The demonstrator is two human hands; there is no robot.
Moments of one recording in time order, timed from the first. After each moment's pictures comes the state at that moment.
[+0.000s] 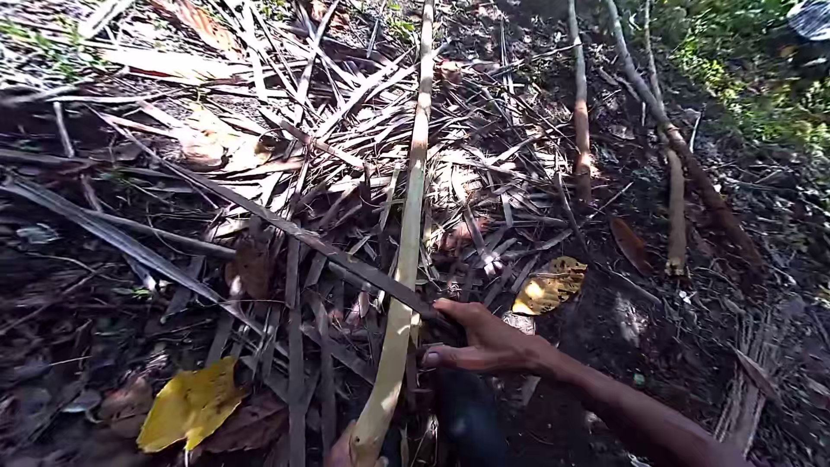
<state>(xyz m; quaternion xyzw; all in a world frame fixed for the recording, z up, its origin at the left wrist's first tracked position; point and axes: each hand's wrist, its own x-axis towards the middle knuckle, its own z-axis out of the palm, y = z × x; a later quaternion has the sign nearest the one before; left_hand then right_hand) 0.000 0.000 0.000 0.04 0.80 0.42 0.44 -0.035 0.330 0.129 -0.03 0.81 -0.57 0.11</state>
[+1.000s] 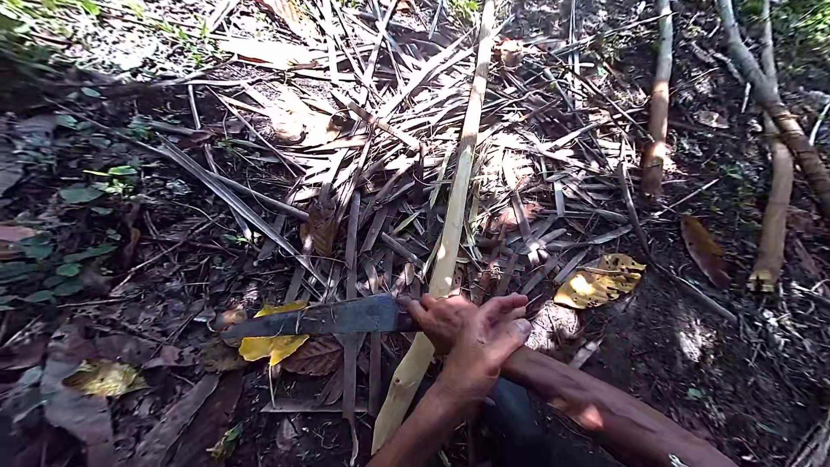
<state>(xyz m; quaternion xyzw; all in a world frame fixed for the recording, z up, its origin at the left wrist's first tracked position) -0.054 0.169 0.130 0.08 0.49 0.75 0.44 -0.070 0.226 0.093 -0.05 0.95 -0.18 0.27</state>
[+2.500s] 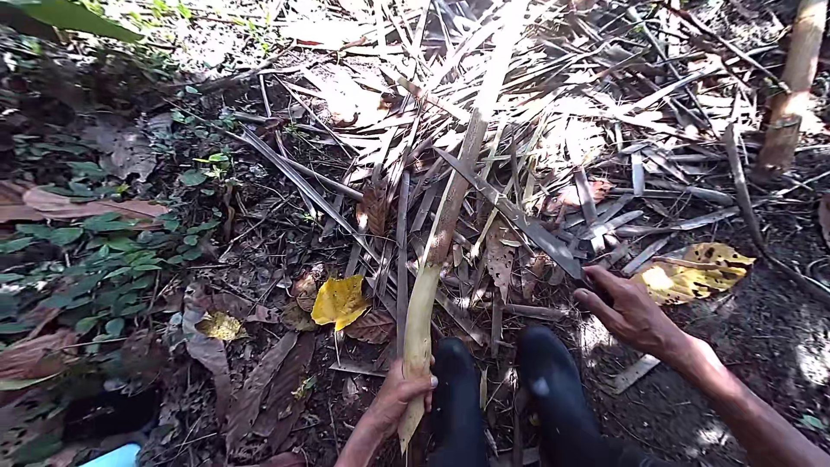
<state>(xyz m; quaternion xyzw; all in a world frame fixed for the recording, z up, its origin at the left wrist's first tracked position) -0.024 -0.048 0.013 -0.19 0.55 0.64 0.50 0.019 0.385 0.055 0.05 0.92 -0.38 0.04</state>
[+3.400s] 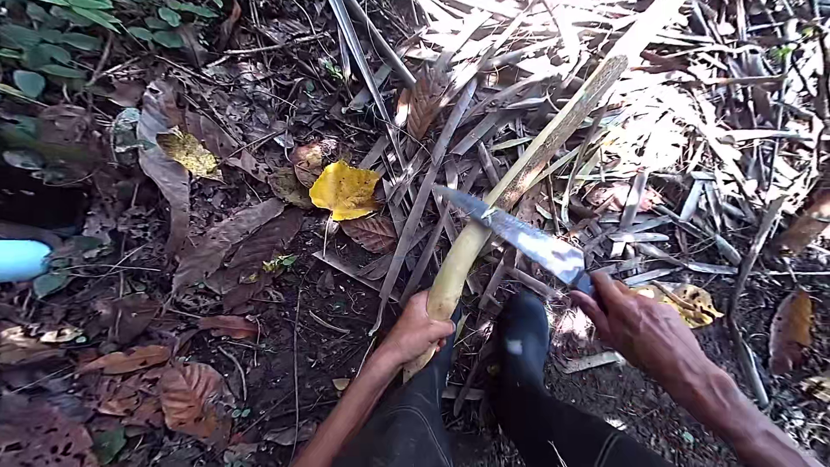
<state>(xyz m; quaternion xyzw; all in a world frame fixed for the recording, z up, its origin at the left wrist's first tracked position) 0.006 0.006 0.034 -0.20 0.62 0.60 0.47 0.008 0.336 0.113 -0.08 0.98 -0.03 0.20</state>
